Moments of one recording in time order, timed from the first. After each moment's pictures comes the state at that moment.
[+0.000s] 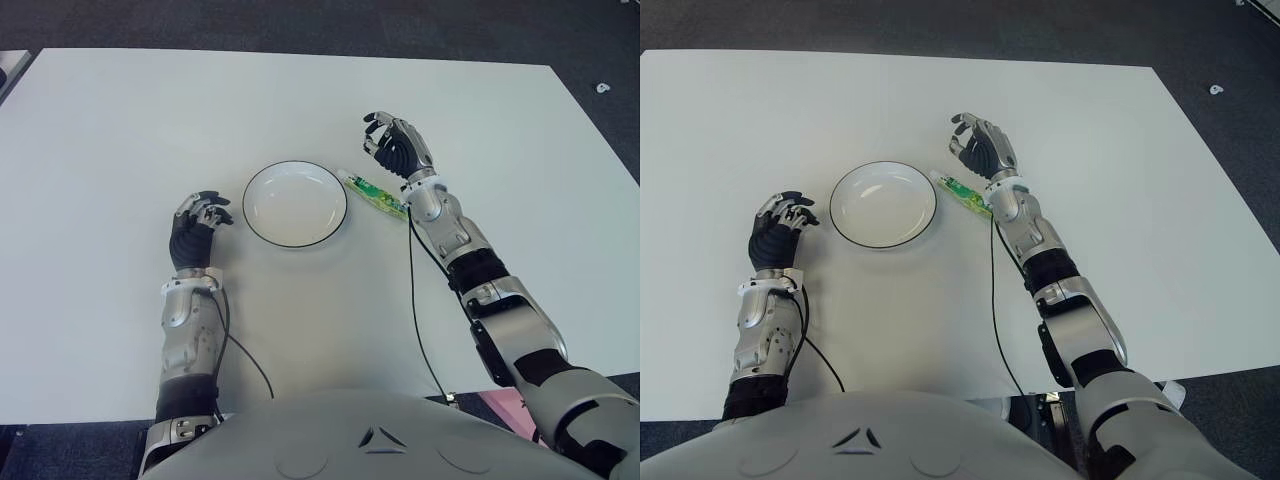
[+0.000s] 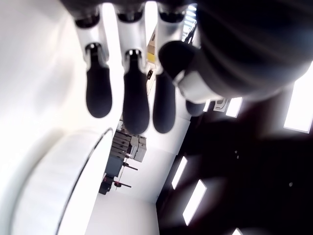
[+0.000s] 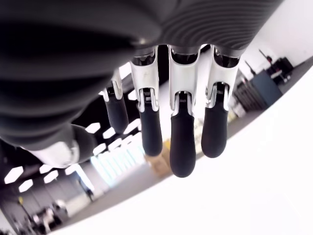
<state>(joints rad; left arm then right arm) 0.14 -0.05 0.22 0.14 -0.34 -0.21 -0.13 -0.60 -0.35 0.35 0.55 -0.51 -0.12 -0.07</state>
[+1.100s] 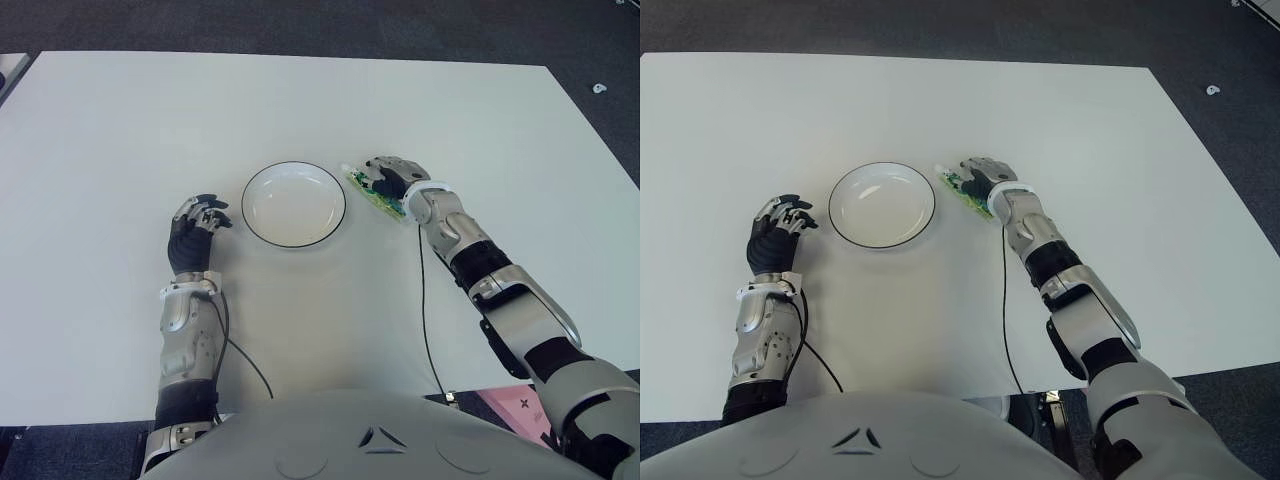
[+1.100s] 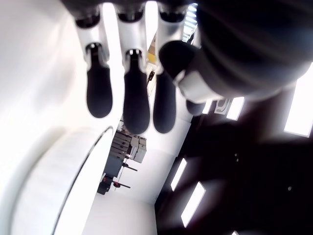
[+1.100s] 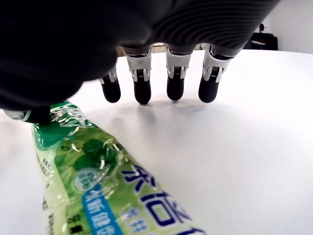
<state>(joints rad) 0.17 -0.06 0.22 0.11 -0.35 -0.19 -0.13 -0.70 -0.37 0.57 0.71 -0.80 0.10 0.14</state>
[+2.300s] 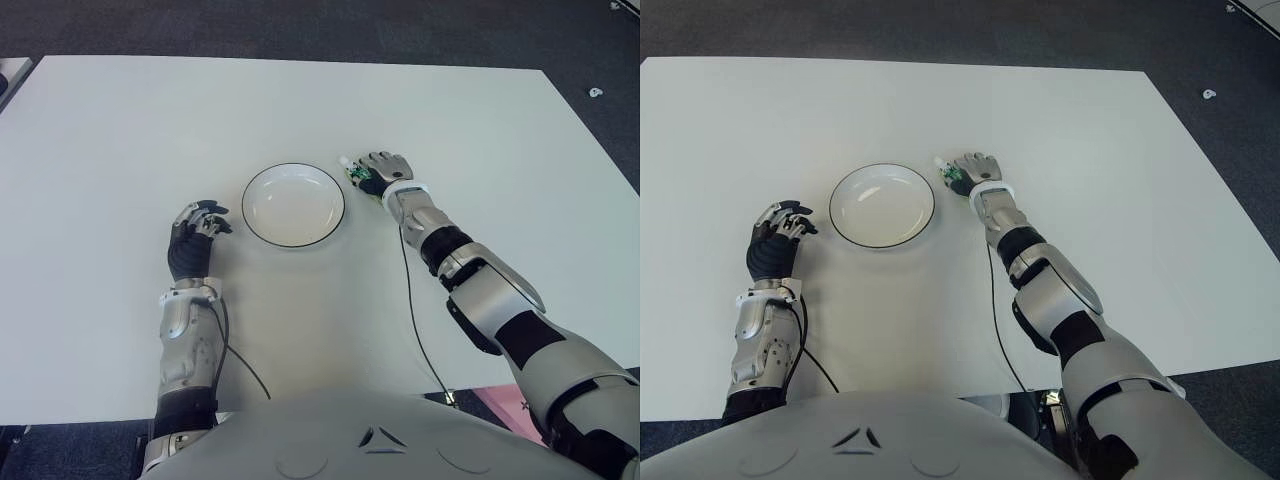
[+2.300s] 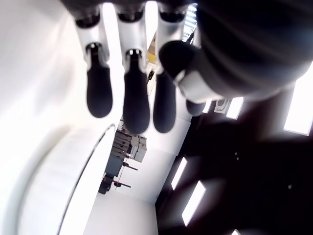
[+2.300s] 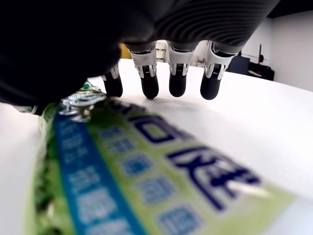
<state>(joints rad) 0.21 -0.06 0.22 0.10 -0.34 -0.20 -0.13 -0.83 -0.21 0.73 1.07 -0.87 0.17 -0.08</state>
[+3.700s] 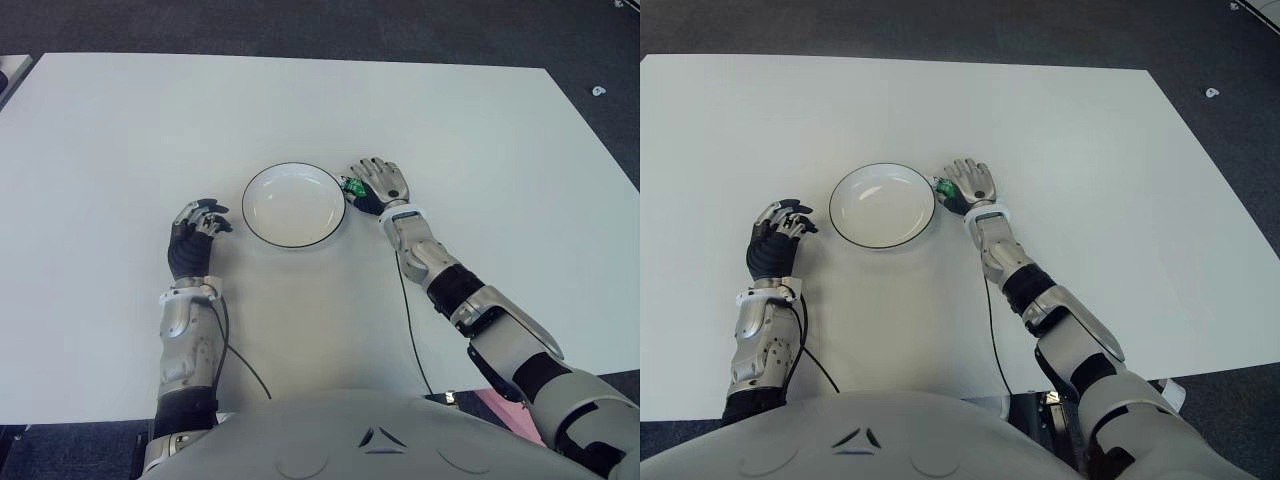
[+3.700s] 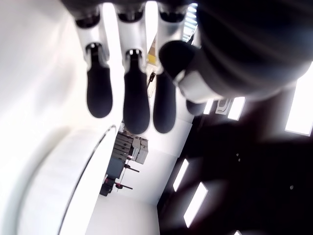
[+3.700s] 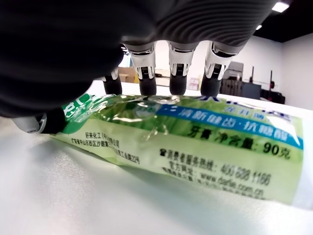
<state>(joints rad) 0.21 -0.07 0.22 0.08 -0.33 -0.19 -0.12 -0.57 -0.31 0.74 0.57 -1.00 0.33 -0.07</state>
